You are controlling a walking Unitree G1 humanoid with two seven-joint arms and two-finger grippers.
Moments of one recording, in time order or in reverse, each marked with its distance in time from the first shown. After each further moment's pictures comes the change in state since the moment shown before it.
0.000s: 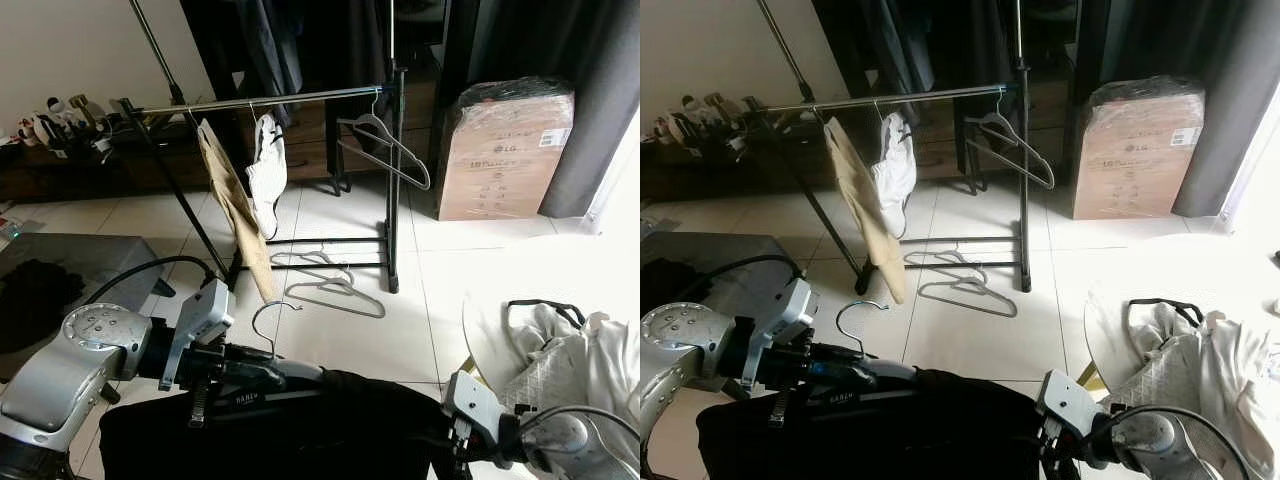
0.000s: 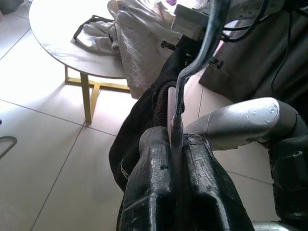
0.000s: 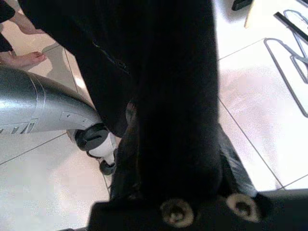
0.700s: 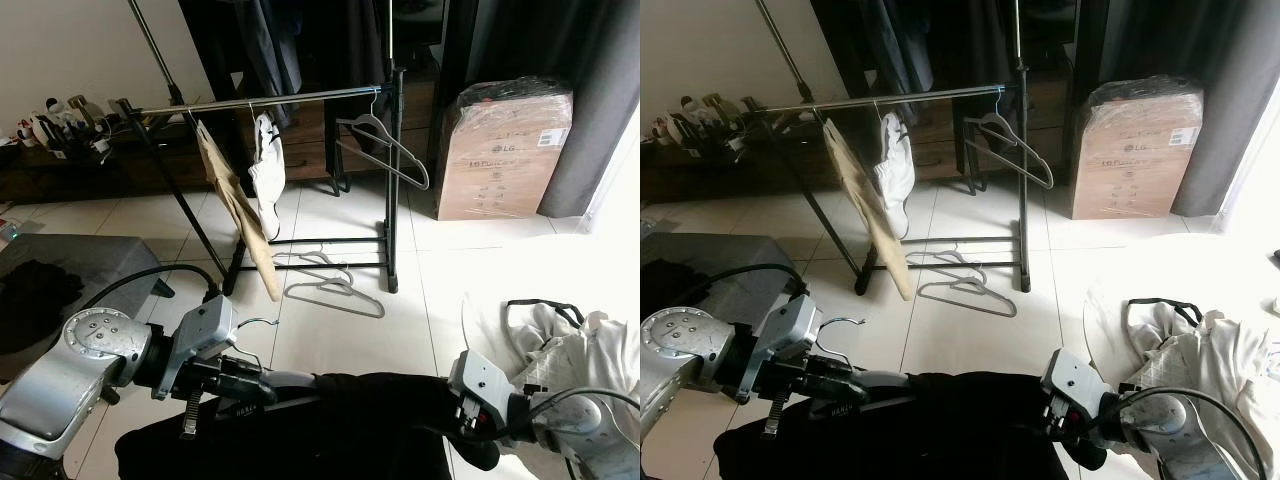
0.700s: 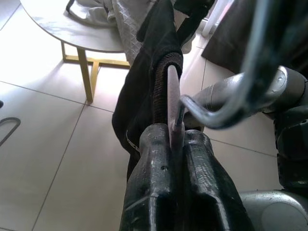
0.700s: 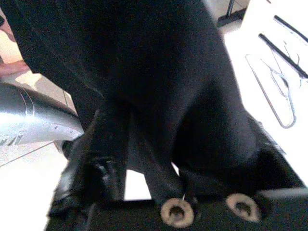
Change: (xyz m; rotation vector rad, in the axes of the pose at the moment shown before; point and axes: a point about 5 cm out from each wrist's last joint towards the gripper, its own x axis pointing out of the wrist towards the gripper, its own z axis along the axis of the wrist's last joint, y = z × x) left arm 0.001 -0.002 -0.011 0.028 0.111 -0.004; right arm -0.011 -0.008 0.025 -0.054 -0.051 -0.025
